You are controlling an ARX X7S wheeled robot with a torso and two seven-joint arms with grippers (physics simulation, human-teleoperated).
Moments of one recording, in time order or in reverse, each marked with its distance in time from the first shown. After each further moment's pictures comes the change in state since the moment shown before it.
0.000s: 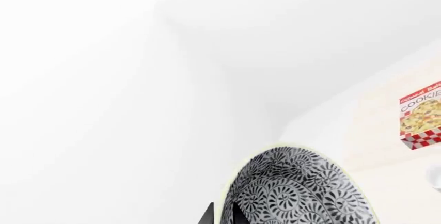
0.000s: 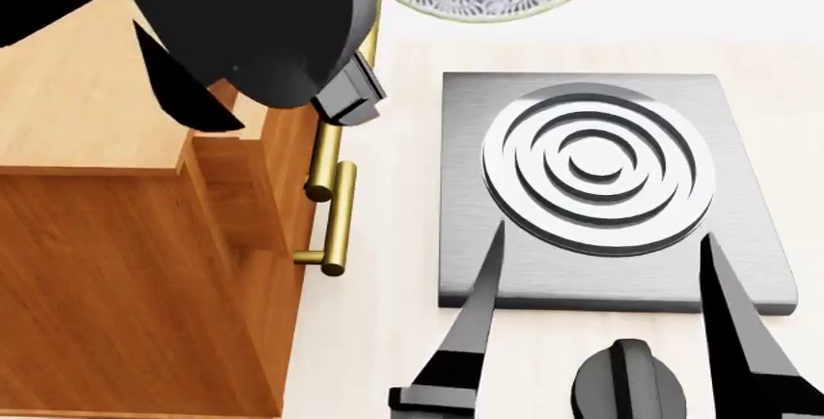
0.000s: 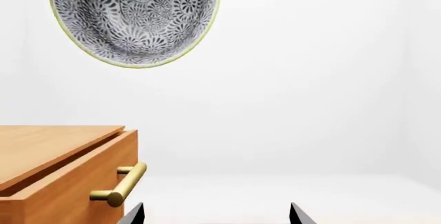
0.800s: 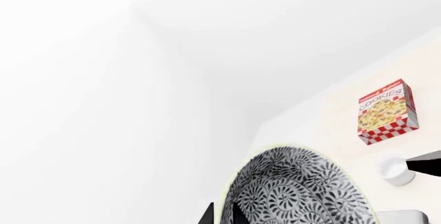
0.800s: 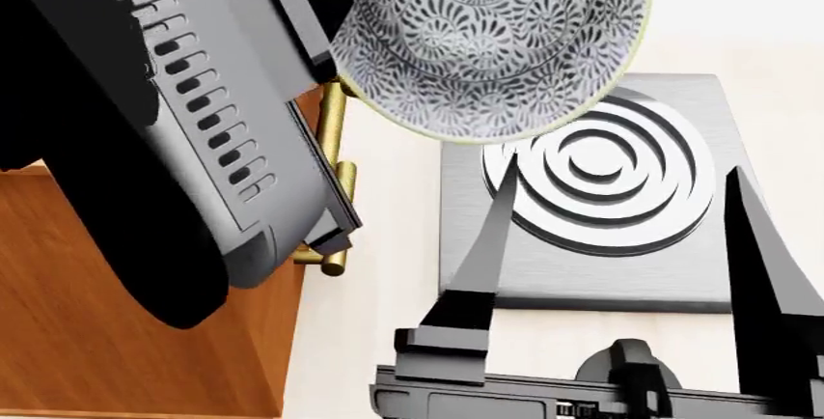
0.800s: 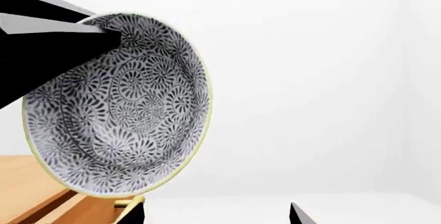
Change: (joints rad) left arm 0.125 -0.050 -0.025 0.109 -0.068 0.005 0.007; right arm 0.188 0.025 -0.055 0.020 0.077 -0.056 0.017
